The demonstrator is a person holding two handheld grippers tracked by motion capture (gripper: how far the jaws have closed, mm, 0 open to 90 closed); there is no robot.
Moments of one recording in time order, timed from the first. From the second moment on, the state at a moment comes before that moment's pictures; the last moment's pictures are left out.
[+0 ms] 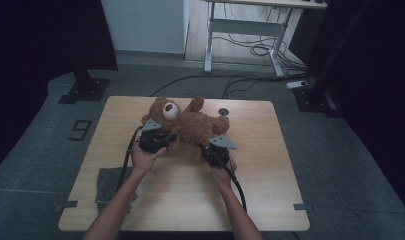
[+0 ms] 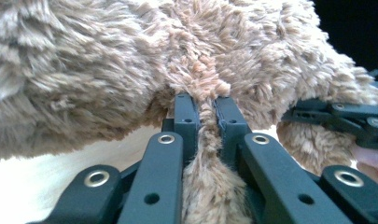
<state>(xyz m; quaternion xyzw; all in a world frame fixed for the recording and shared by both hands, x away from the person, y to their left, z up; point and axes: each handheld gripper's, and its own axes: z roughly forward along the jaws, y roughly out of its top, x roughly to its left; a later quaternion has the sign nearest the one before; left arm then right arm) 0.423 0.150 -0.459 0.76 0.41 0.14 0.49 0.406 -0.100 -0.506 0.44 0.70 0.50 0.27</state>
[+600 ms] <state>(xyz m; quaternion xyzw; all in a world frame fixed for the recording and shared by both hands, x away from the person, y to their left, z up) 0.401 0.141 -0.441 0.76 0.38 0.15 0.50 0.391 -0.121 -0.480 0.40 0.71 0.51 0.27</state>
